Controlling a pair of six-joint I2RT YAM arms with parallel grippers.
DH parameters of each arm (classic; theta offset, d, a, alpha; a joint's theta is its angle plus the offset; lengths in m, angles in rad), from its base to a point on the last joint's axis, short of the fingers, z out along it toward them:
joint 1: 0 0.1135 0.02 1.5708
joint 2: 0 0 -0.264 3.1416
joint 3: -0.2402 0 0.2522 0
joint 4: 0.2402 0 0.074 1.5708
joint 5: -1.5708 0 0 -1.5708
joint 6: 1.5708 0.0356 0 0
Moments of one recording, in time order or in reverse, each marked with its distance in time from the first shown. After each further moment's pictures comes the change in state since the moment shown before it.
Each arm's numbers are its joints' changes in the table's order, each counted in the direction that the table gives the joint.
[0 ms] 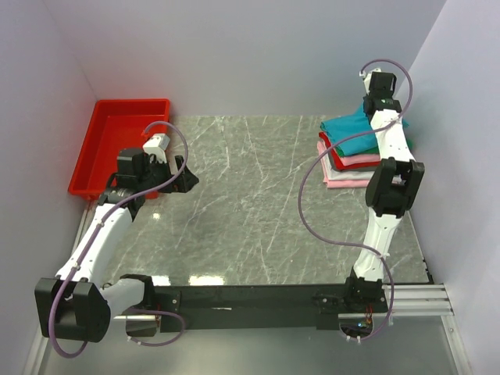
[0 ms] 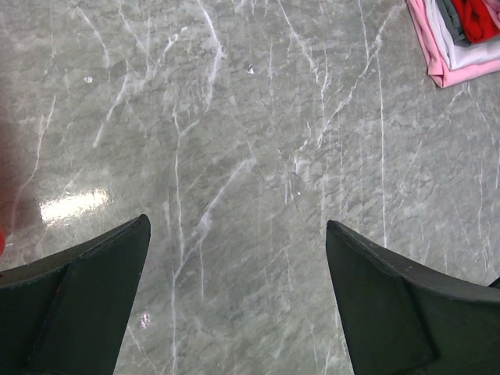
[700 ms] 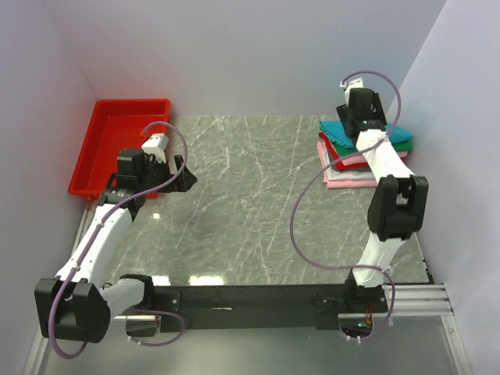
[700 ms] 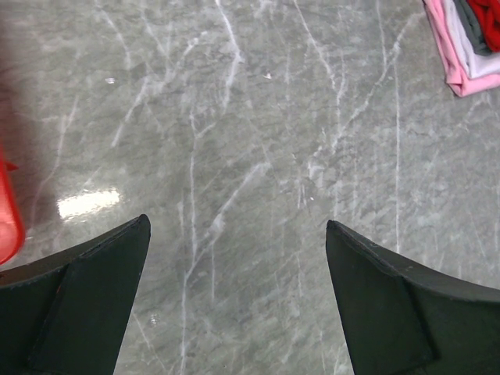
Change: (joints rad) left arm -0.002 0.002 0.001 -0.001 0.041 0.002; right arm 0.131 0.298 0.480 -0.246 -0.022 0.135
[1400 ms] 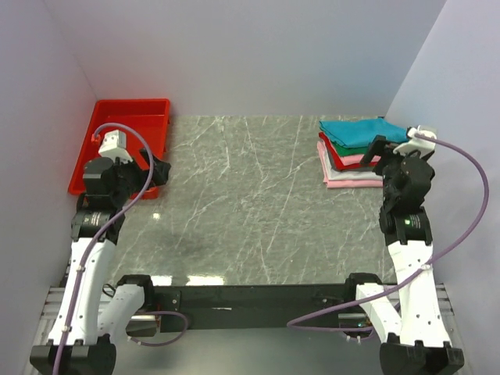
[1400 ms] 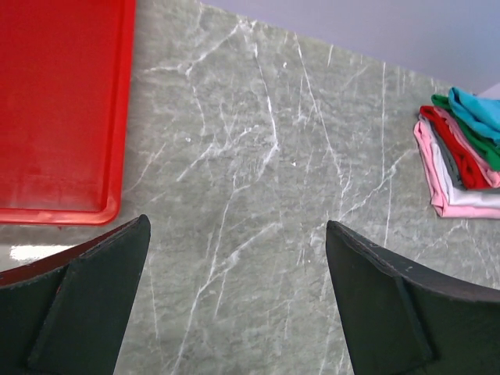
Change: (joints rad) left arm 0.097 0.269 -0.060 0.106 0.199 -0.160; right arm -0.059 1.071 0.668 -0.092 0.327 0.525
